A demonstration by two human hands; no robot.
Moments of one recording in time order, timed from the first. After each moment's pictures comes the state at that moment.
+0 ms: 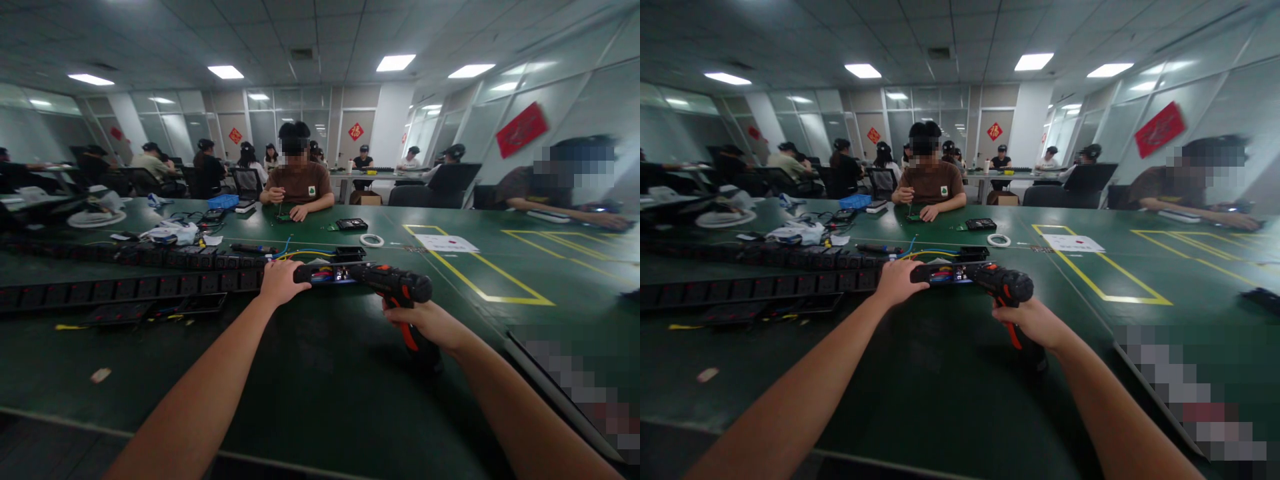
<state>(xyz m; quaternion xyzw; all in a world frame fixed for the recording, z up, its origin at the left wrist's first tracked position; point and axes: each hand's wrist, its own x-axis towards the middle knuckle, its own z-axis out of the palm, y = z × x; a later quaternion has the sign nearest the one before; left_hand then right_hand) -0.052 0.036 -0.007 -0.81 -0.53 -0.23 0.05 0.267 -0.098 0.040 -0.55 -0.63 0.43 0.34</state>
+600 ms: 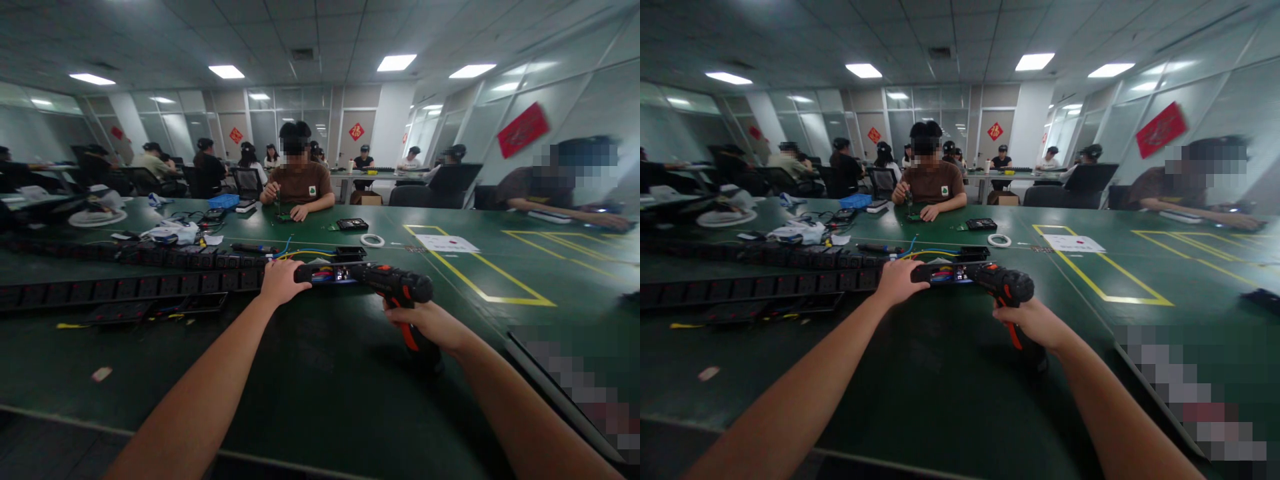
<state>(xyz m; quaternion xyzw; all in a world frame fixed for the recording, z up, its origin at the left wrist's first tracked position) -0.052 0.035 -0.006 -0.81 -0.54 -0.23 0.04 0.266 -0.099 0.040 -0.54 -0.63 0.43 0.34</state>
